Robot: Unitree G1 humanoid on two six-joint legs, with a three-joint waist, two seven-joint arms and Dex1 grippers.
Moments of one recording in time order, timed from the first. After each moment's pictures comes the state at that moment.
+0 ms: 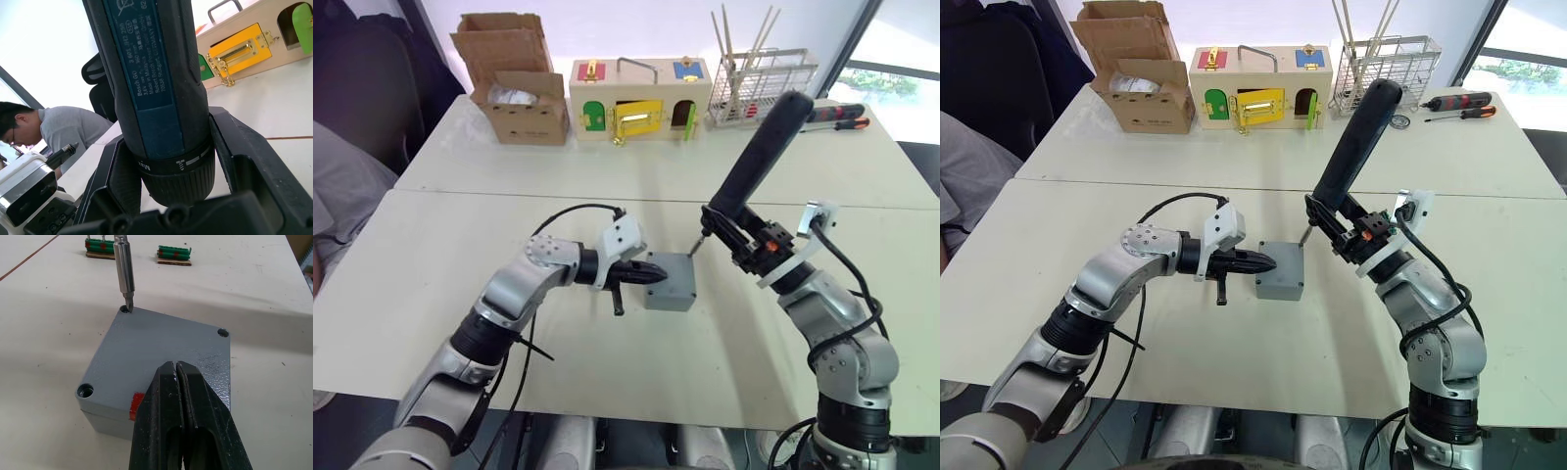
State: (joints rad) left arm -0.62 0.42 -0.37 -0.11 -0.31 0.62 -0.98; right arm -0.19 -0.28 -0.25 -0.44 0.61 0.54 0.48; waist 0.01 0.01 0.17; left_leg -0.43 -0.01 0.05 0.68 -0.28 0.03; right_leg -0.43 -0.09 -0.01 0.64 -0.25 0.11
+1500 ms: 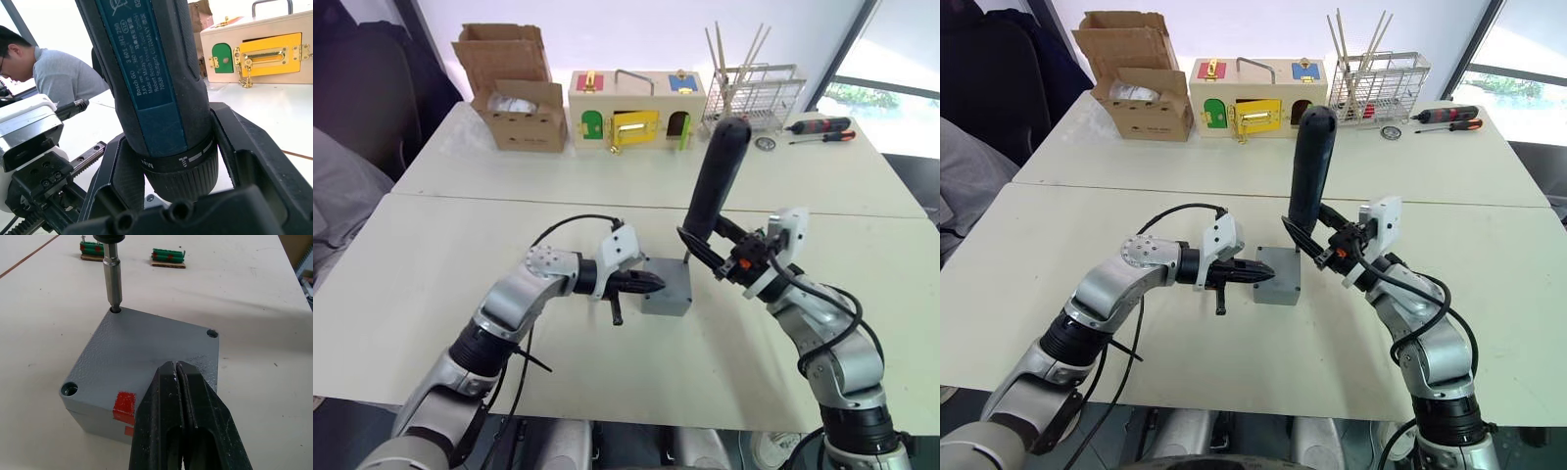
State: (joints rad) left arm -0.55 0.42 -0.37 -0.14 -0.30 0.62 -0.97; right arm -0.13 -0.41 -0.03 -0.41 0.42 0.31 0.56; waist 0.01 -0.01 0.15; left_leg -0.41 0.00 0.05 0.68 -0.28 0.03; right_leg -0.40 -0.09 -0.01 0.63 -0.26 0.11
